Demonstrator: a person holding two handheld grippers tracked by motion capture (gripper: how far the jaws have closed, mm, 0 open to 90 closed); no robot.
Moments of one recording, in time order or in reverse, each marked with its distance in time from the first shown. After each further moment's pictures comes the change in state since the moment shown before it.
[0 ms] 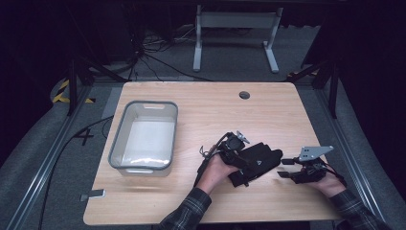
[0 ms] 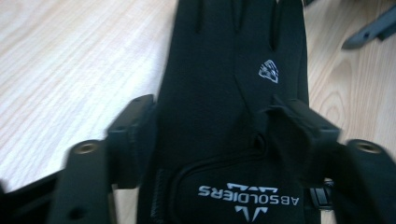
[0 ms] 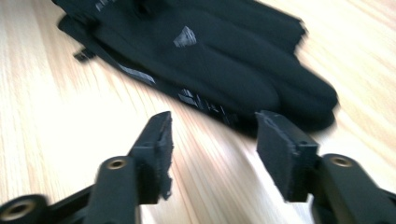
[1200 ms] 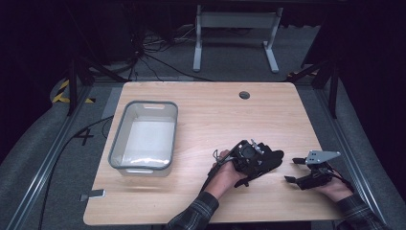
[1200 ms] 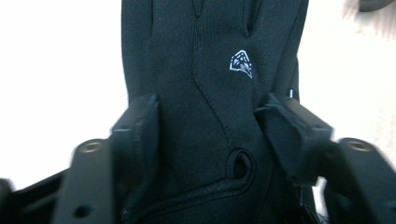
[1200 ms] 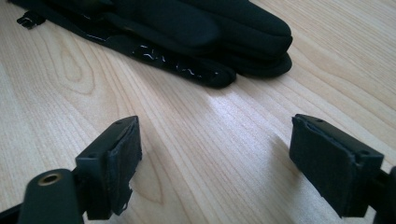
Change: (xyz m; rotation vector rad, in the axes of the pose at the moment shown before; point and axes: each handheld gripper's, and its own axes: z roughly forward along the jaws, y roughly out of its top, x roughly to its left) left arm -0.026 0.006 0.026 0.079 0.050 0.125; right arm -0.005 -0.026 -0.006 0.015 -0.102 0.054
